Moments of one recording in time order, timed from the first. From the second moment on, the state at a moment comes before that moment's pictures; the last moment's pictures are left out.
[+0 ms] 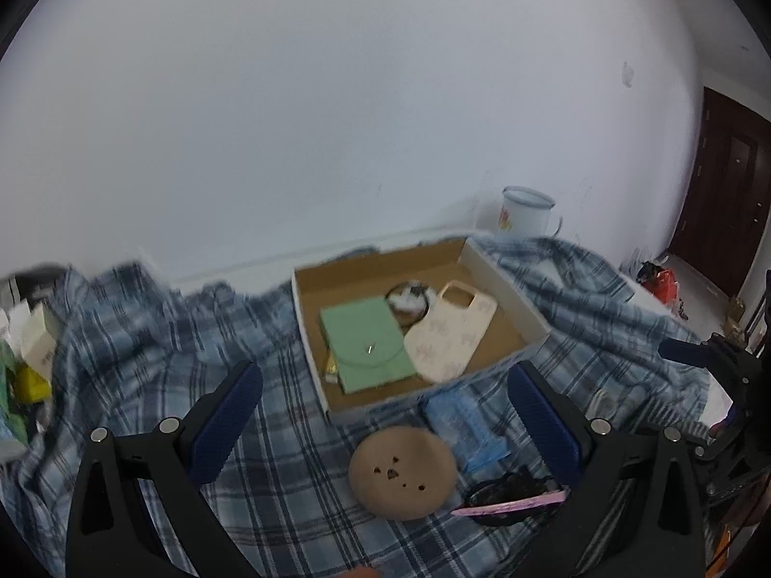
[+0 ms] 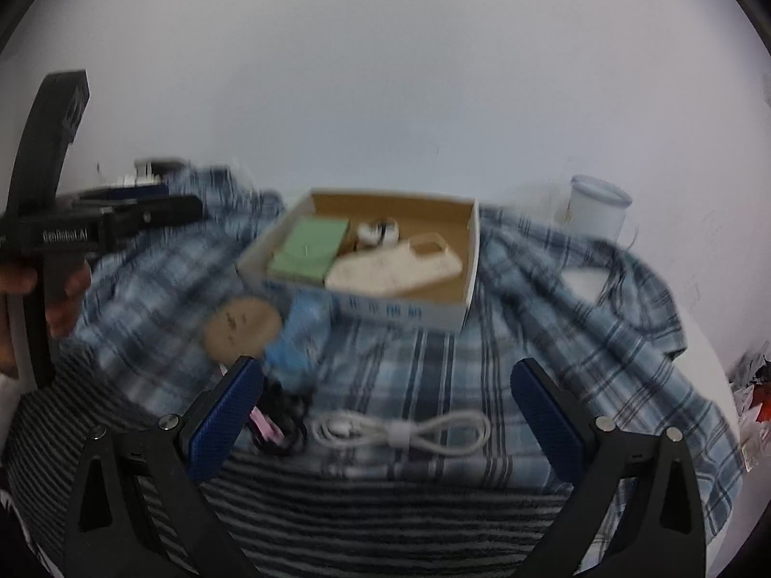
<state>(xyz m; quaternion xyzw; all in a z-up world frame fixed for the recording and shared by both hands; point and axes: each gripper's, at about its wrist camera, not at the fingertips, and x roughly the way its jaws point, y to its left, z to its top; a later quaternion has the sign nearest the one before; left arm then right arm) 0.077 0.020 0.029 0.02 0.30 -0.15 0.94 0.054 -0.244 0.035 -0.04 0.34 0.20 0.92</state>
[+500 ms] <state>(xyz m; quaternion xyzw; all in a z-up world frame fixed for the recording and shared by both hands) 0.107 0.007 -0.061 0.02 0.41 -0.17 0.89 0.098 -0.250 -0.028 -0.02 0.48 0.20 0.86</state>
